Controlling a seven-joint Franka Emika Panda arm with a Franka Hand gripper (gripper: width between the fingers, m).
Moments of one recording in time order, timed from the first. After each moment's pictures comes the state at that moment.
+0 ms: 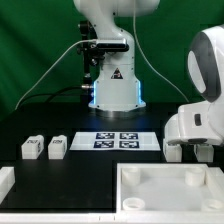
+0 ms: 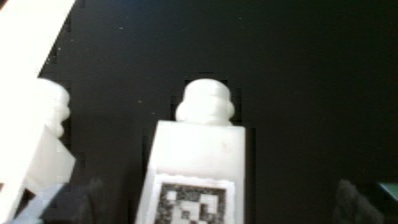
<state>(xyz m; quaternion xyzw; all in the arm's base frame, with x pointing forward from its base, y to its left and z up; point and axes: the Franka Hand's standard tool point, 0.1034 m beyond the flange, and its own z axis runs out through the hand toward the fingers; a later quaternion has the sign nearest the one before) 0.391 0.186 0.014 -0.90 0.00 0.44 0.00</state>
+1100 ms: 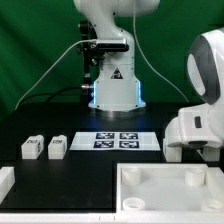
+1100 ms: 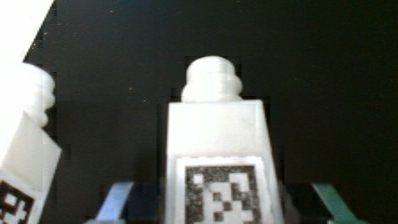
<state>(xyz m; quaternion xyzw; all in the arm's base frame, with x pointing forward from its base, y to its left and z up) 0.390 0.187 0.010 -0.90 0.00 0.43 0.01</state>
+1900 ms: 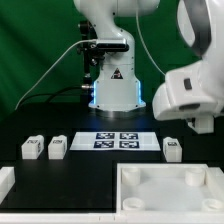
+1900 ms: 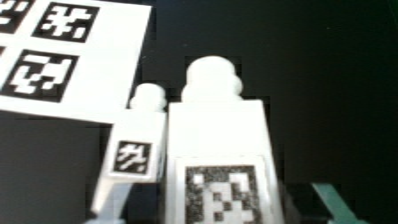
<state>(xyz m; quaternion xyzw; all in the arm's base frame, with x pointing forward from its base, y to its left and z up) 0.436 0.147 0.106 -0.92 -0.05 0.39 0.02</state>
